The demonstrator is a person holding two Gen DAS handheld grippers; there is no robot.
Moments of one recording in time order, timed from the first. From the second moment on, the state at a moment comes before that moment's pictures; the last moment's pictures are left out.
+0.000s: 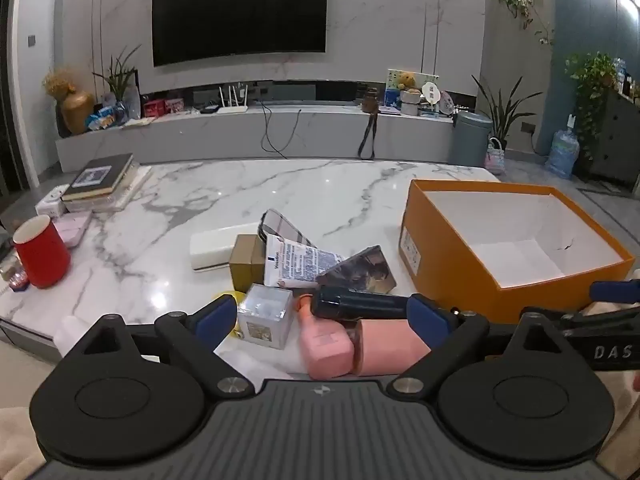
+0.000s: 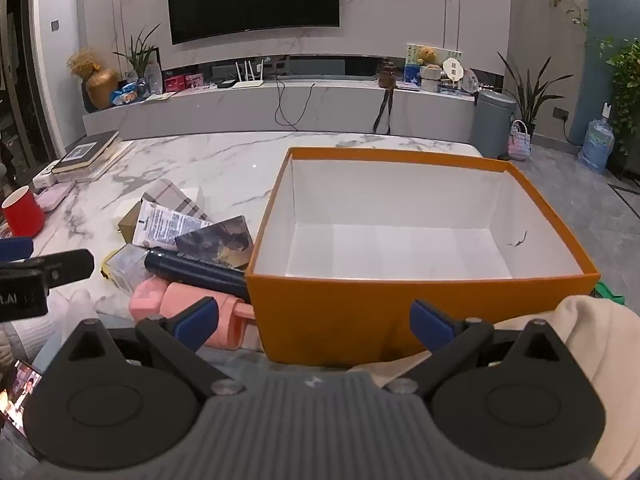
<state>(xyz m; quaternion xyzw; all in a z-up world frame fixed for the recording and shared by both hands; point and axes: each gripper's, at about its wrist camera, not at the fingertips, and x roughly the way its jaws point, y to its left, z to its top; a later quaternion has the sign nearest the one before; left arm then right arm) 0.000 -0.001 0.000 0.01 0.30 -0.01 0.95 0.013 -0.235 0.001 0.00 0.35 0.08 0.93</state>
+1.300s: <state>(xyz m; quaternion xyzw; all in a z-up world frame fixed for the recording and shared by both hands) -0.001 -0.004 -0.002 0.02 0.31 -0.02 0.95 0.014 -0.242 -0.003 0.00 0.36 0.07 0.93</state>
